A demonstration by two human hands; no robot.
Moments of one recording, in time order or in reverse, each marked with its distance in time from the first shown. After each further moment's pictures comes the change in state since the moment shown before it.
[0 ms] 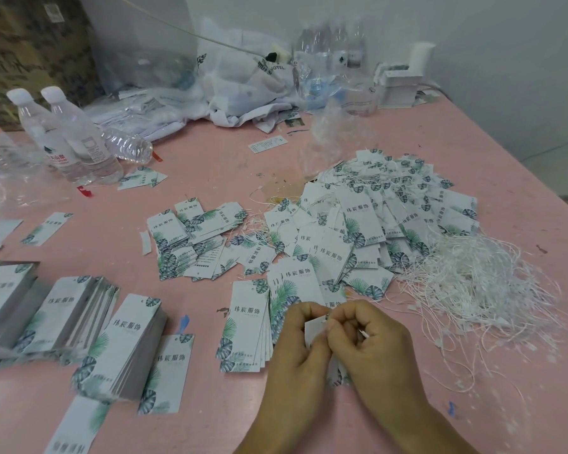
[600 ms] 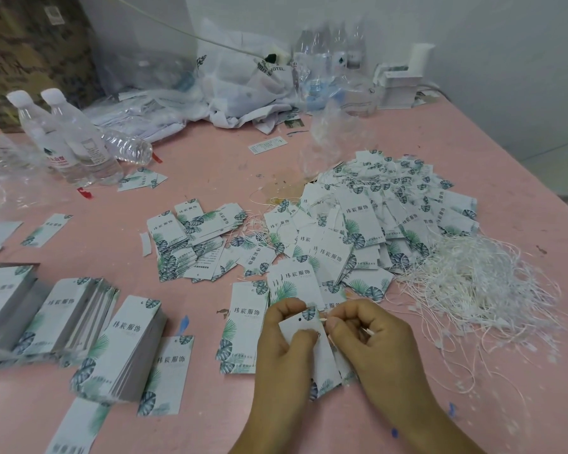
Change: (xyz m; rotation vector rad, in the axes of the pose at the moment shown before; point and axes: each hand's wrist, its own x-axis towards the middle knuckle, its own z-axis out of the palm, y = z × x) left_hand 0.006 -0.005 -0.006 -0.157 0.208 -0.110; right_hand 0.003 0.002 -0.006 0.164 -0.064 0.061
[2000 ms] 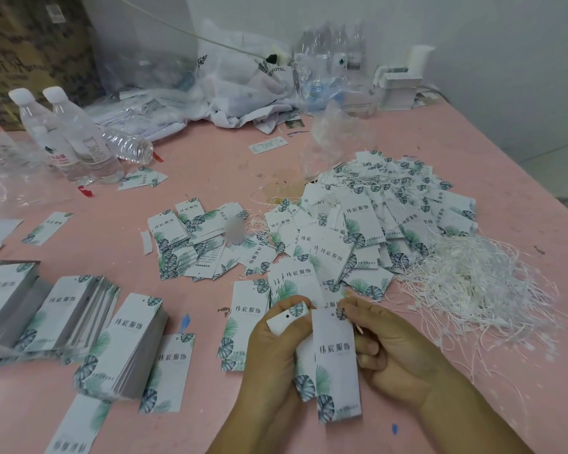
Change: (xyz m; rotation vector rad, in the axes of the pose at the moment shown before) left_hand 0.003 0.020 -0.001 -0.511 -0.098 -0.186; right_hand 0.026 0.012 -0.018 1.035 -0.390 0.689
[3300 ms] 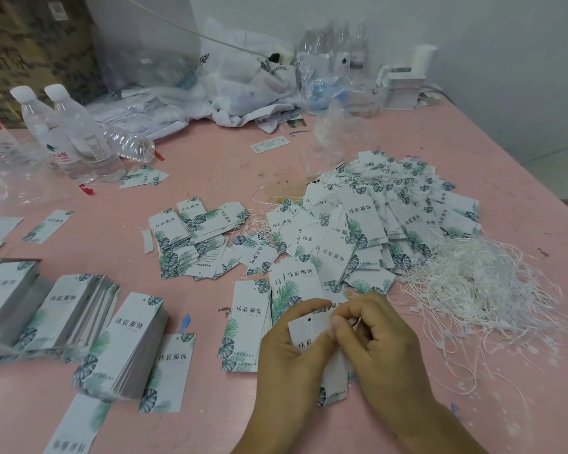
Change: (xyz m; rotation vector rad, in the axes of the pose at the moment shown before) left_hand -0.009 -0.014 0.002 0.479 0.017 0.237; right_hand -0.010 0.025 0.018 -1.410 0.434 -0.975
